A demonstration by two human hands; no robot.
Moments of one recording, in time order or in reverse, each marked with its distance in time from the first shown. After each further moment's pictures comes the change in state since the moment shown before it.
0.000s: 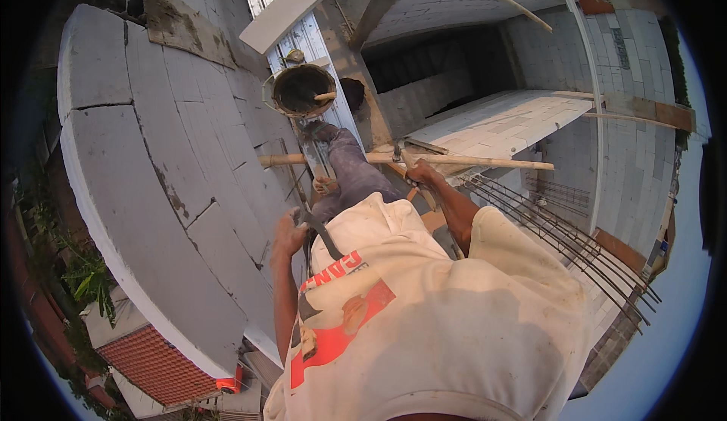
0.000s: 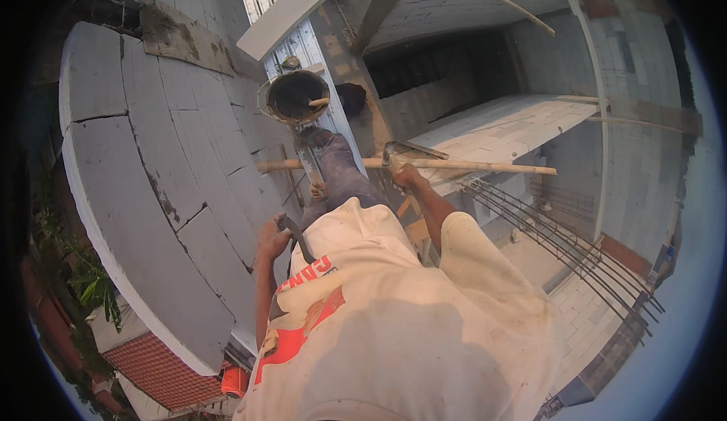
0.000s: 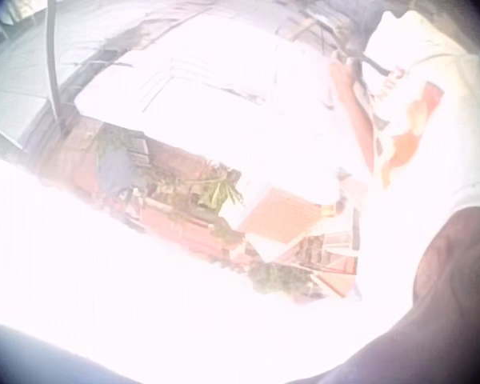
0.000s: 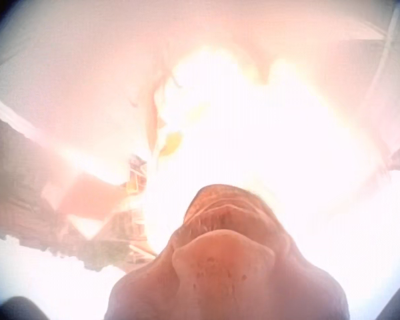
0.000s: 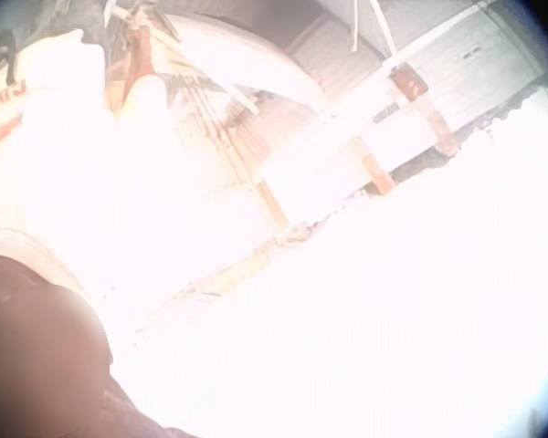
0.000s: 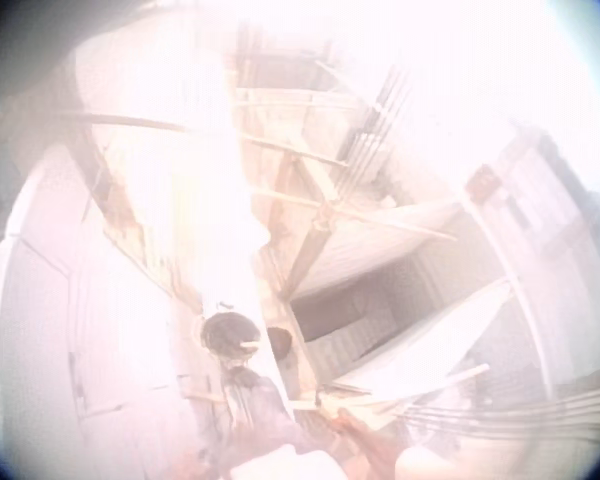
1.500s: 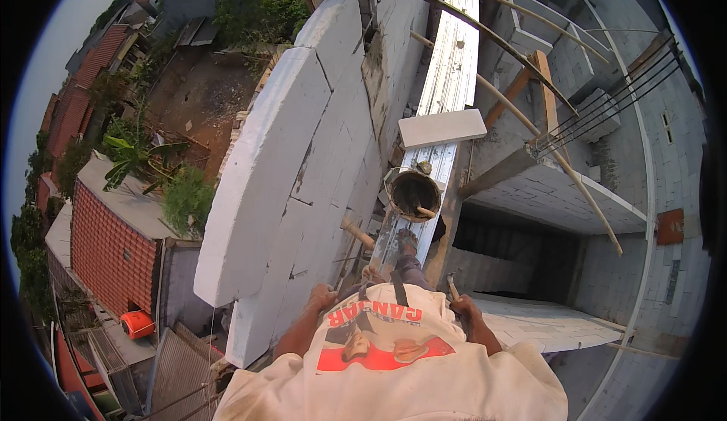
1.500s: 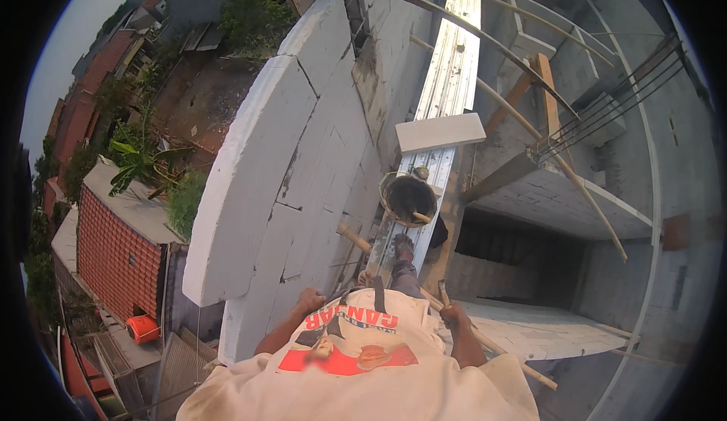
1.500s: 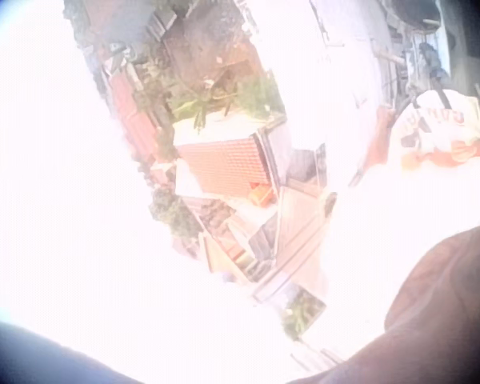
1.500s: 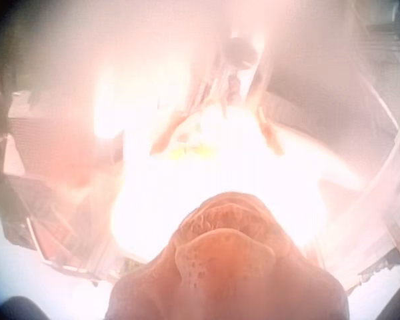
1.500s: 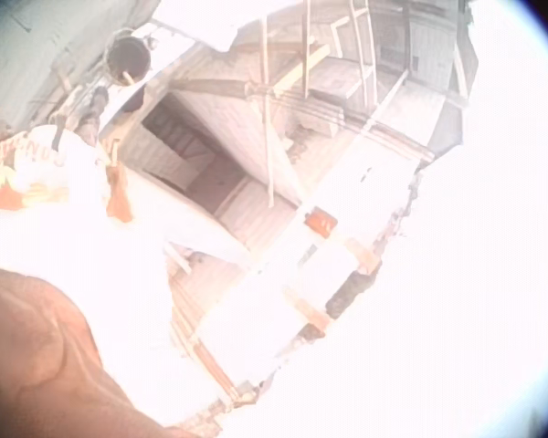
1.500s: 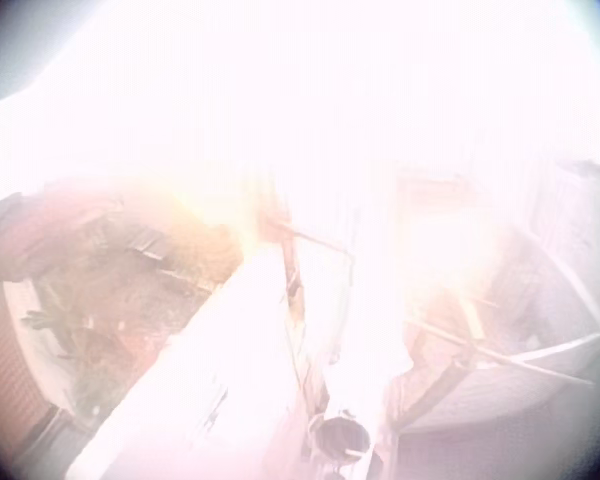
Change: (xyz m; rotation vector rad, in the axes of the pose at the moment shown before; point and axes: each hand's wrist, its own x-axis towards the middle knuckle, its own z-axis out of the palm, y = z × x) left_hand -0.050 -0.119 0.083 -0.105 0.184 -0.390; right_hand -0.012 -0.001 -0.005 -0.655 -0.051 -0.208
